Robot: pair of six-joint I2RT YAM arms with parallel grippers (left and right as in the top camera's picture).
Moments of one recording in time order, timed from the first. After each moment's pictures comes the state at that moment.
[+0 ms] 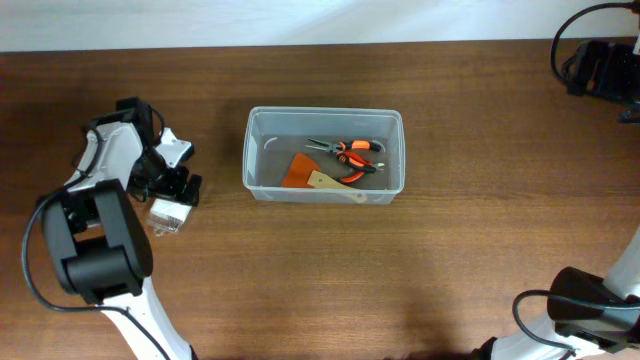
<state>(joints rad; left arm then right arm) 0.20 2.13 1.55 -1.06 0.03 0.49 -0.39 1.82 2.38 -1.44 -0.24 -0.15</state>
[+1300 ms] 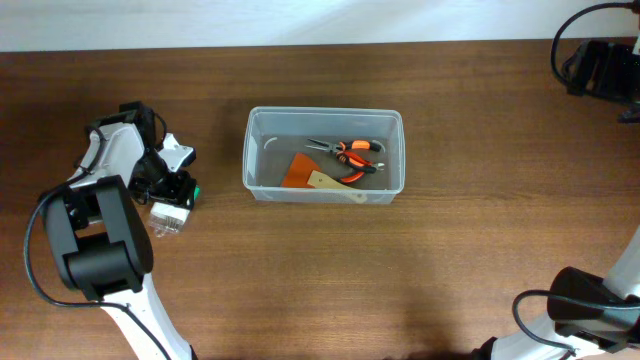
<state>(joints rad) 0.20 2.15 1.55 -1.08 0.02 0.50 -0.39 1.82 2.38 -1.44 -0.24 -0.14</state>
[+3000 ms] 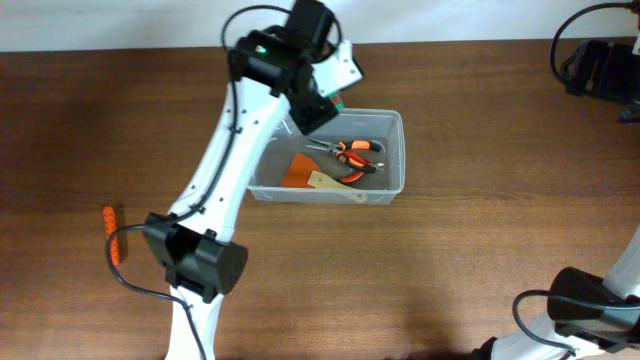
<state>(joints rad) -0.48 2.21 2.47 -1.39 -0.03 0.62 -0.39 1.82 2.38 -1.44 -0.25 -0.14</state>
